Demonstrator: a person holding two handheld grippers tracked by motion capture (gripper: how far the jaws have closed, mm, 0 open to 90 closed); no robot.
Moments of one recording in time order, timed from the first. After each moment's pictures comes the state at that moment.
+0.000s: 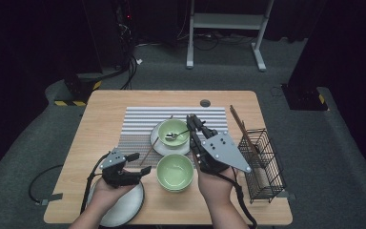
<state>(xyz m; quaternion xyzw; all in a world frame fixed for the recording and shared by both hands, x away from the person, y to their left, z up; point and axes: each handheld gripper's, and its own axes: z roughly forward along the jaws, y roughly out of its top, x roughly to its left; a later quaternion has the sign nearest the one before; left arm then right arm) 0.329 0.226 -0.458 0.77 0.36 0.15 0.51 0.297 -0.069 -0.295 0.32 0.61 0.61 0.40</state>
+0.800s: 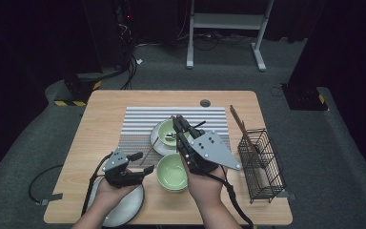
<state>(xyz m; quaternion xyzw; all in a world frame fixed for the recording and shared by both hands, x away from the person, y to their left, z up) 0.325 0.216 -0.453 0.76 0.35 0.17 0.52 0.293 -0.047 -0.289 0.30 0.62 0.63 0.36</state>
